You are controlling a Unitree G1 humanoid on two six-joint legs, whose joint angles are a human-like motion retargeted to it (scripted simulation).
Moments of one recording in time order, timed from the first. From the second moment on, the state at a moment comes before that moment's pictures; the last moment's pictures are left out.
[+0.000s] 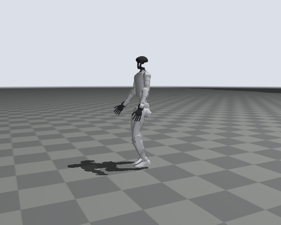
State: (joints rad) left arm -0.16 0.22 -0.19 1.36 -0.11 -0.09 0.07; right arm -0.11 -0.32 0.08 1.11 0.36 -0.12 -0.23; waist 0.03 0.08 -0.16; left_leg -0.56 0.06 0.03 0.80 -0.29 -0.06; right_leg -0.27 0.09 0.16 0.41 -0.12 0.21
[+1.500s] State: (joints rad) left arm -0.15 0.22 -0.02 1.19 -0.14 -0.03 0.13; right arm -0.12 -0.29 0.15 1.18 0.10 -0.06 -0.24; waist 0.10 0.07 -0.17; left_leg -0.70 0.01 0.19 0.44 0.11 -0.10; right_leg -0.29 0.08 0.09 0.39 -0.34 0.08
